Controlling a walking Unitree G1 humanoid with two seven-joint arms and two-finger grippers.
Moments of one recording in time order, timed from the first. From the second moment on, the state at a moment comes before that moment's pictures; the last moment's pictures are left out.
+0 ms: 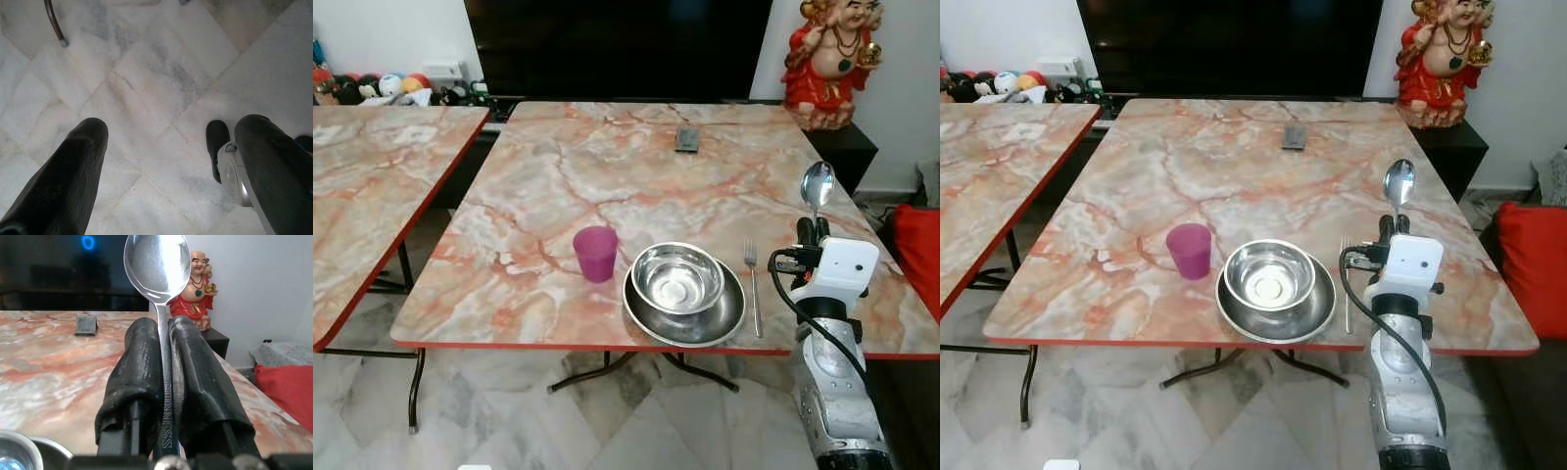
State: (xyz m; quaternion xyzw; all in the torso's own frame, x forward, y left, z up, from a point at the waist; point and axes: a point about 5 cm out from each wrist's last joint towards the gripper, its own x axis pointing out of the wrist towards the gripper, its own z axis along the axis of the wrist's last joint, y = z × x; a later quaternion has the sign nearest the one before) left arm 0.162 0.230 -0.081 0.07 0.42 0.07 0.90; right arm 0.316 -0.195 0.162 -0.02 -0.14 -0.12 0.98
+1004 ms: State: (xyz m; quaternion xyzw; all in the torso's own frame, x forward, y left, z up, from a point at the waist) left arm 0.162 0.228 -0.082 0.06 0.42 0.07 0.90; right arm 0.296 -0.212 0.133 -0.07 -0.02 -0.14 0.99
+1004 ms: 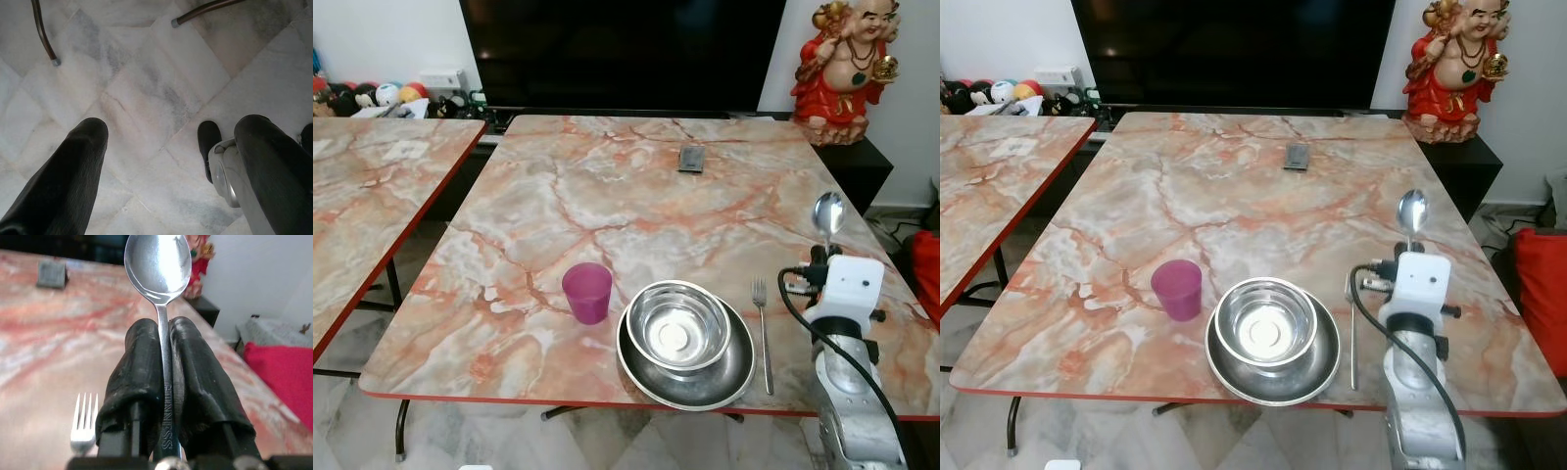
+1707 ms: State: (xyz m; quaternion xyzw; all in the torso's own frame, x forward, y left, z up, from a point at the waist) left arm 0.165 0.228 -0.081 0.06 0.41 0.07 0.91; right arm 0.297 -0.209 0.089 -0.02 0.12 -0.11 0.99
